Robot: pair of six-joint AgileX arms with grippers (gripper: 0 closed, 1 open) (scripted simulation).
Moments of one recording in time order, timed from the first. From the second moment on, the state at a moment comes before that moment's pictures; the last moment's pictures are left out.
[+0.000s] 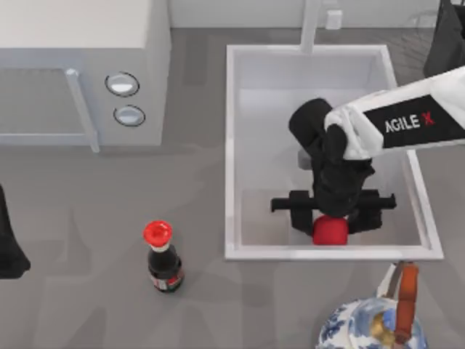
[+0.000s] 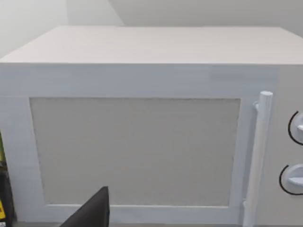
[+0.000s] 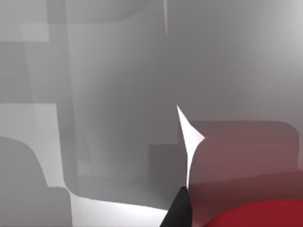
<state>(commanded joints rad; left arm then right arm) 0.00 0.00 0.00 0.00 0.00 0.00 0.48 2.42 1.44 -0.59 0.01 0.50</state>
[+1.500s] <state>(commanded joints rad) 0.00 0.00 0.00 0.00 0.00 0.00 0.48 2.16 2.08 -1.47 0.03 0.49</state>
